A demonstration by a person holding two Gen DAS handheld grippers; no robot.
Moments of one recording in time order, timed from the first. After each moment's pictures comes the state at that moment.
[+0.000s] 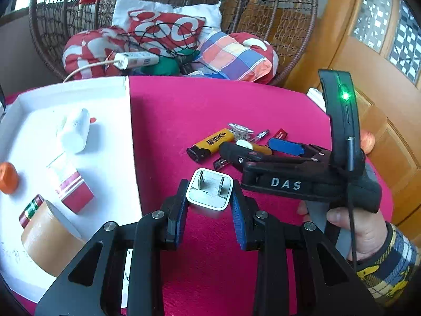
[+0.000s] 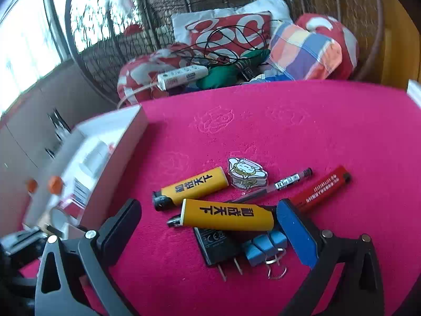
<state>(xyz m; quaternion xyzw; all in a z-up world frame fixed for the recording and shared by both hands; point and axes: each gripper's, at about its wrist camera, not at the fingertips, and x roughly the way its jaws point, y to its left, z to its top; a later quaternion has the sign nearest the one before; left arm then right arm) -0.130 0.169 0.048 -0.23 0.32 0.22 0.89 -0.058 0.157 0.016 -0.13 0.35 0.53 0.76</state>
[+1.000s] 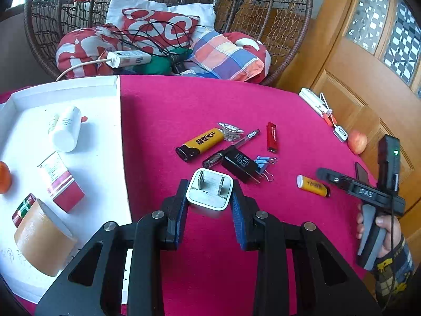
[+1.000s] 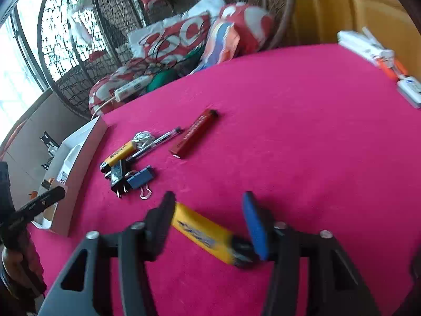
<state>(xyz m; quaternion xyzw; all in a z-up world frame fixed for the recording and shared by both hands) -0.127 0.165 0.051 -0.24 0.32 0.20 0.90 0.002 0.004 0.015 -0.04 0.40 0.47 0.79</state>
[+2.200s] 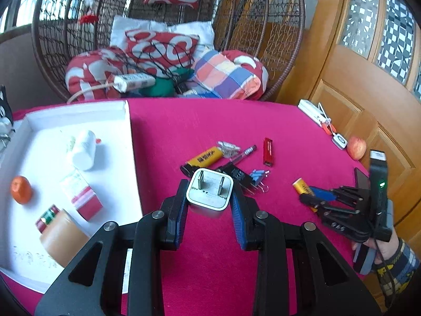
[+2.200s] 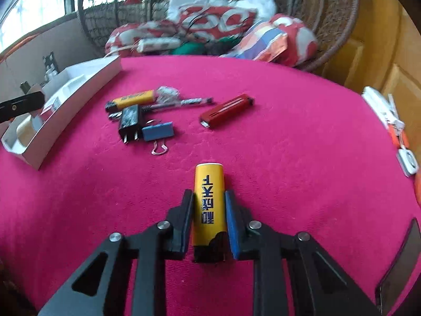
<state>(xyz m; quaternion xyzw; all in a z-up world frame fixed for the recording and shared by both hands) -0.147 0.151 0.083 -0.20 0.28 0.22 0.91 -0.043 0.027 0.007 -0.21 0.32 0.48 0.79</state>
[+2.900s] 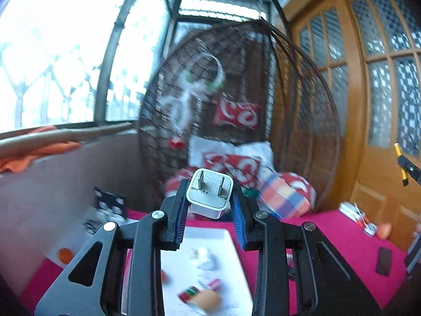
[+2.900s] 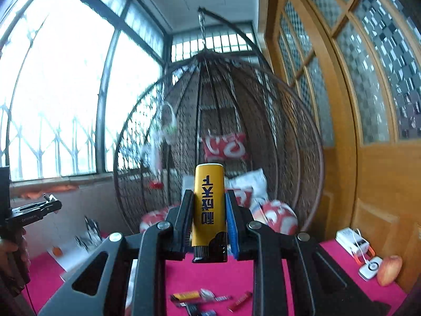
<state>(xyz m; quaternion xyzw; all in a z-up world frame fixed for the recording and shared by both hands) -0.338 0.162 0.246 -0.10 0.03 0.42 0.90 -0.119 -0.052 0.250 0.05 -0.02 0.55 0.84</state>
